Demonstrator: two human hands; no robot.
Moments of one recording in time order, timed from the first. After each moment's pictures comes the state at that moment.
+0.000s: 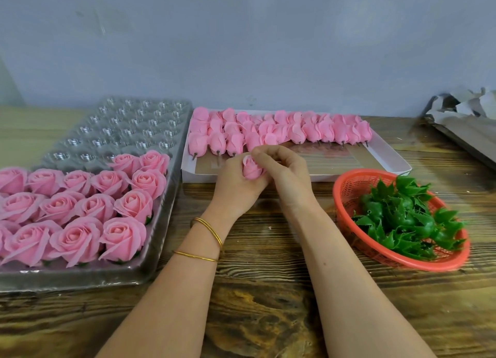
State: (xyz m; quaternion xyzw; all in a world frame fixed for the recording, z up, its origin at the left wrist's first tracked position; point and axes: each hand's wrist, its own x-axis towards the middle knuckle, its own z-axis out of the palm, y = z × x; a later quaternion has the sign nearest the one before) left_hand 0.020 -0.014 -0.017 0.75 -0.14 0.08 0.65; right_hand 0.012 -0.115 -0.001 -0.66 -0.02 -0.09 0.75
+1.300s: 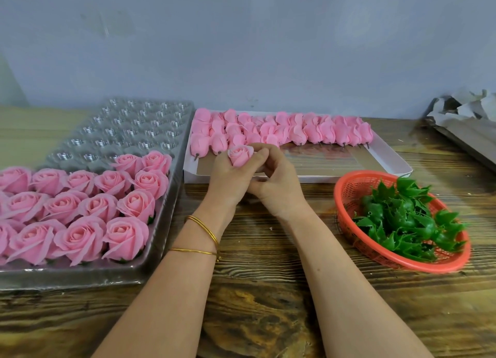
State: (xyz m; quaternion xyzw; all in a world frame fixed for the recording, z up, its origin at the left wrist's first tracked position) left_hand 0.020 -0.012 -0.008 0.61 -0.03 0.07 0.79; right_hand 0.003 -0.105 0.000 -0.75 -0.09 -0.09 0.65
